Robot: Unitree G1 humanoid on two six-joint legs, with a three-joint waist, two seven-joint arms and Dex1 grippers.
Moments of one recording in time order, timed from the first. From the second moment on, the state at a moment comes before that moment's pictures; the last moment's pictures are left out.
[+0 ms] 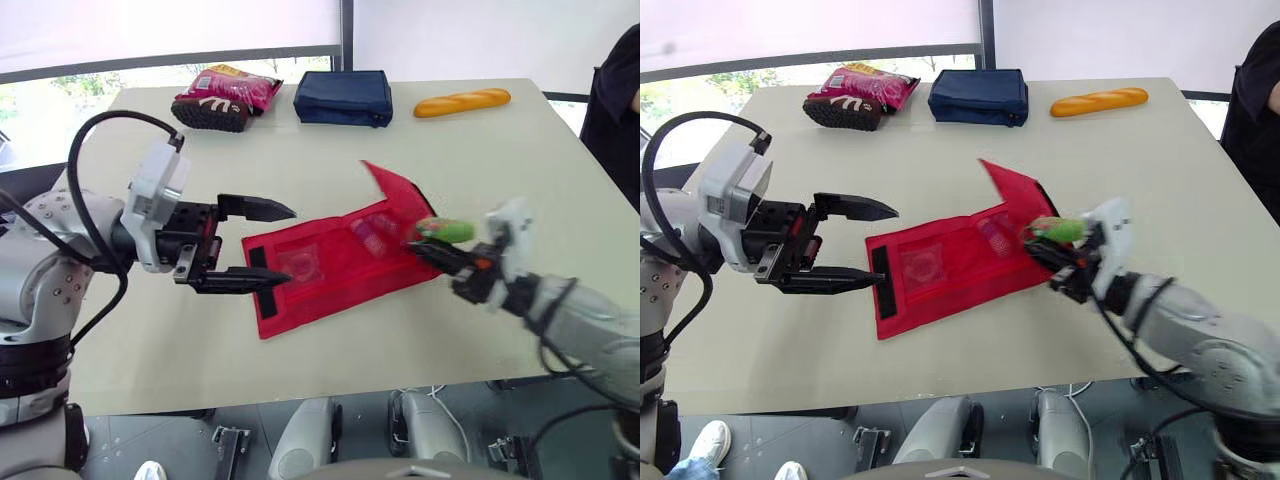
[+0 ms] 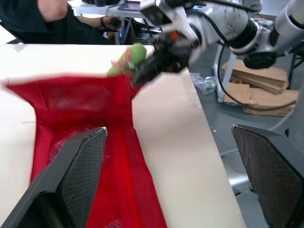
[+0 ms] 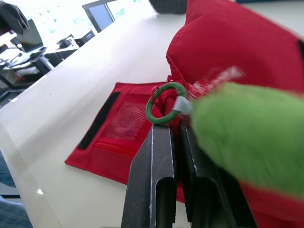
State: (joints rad) left arm -0.43 0.99 0.25 -0.33 -0.84 0.68 -1.36; right arm -0.24 -0.53 0.03 -0.66 1.14 0.94 0.03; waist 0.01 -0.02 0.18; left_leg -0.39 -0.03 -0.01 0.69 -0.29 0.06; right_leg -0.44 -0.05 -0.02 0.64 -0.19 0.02
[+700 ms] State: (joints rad) left arm -0.43 0.99 0.23 -0.34 -0.87 0.67 -1.35; right arm -0.37 -0.77 -0.09 -0.22 0.86 0.82 0.57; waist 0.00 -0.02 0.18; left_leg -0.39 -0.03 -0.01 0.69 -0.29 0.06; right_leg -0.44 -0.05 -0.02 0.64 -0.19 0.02
